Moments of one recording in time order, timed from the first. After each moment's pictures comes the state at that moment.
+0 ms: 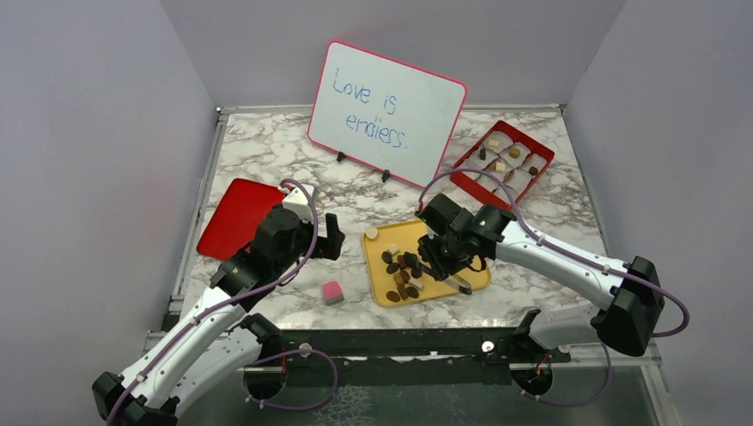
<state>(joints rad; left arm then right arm) -0.62 0.69 0.66 -0.45 -0.14 -0.31 0.89 1.32 1.06 -0.97 0.04 0.34</state>
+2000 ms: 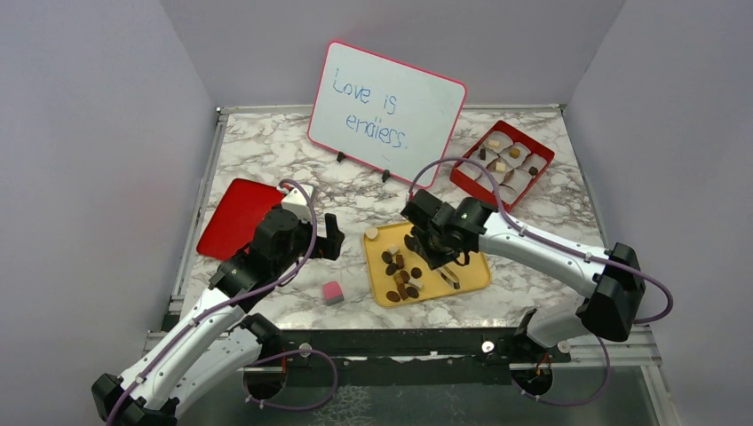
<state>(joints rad) -0.62 0.68 0.66 -0.45 -0.14 -0.31 0.95 1.44 1.19 -1.02 0.19 0.44</state>
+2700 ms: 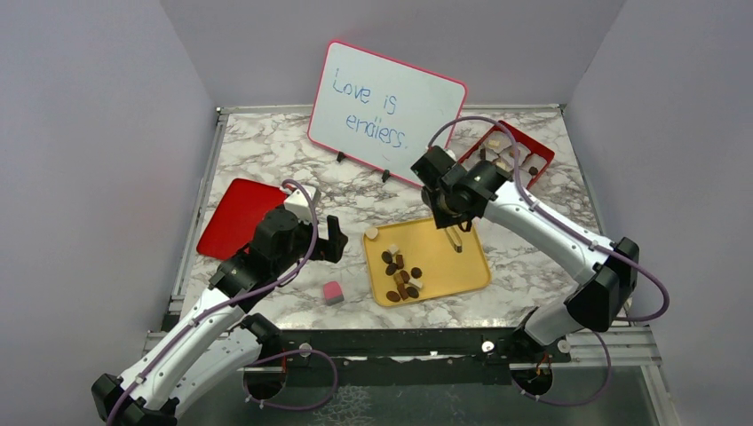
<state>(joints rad) -0.62 0.69 0.66 -0.45 -0.09 -0.31 0.83 1.52 1.46 -1.13 0.34 0.46</state>
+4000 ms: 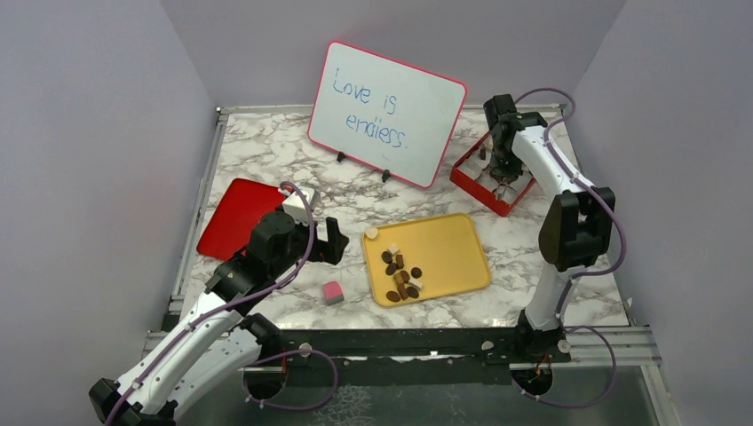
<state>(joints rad) -0.63 0.65 0.66 -0.45 -0.06 -0.31 0.17 1.88 1.69 -1.05 0.41 0.43</state>
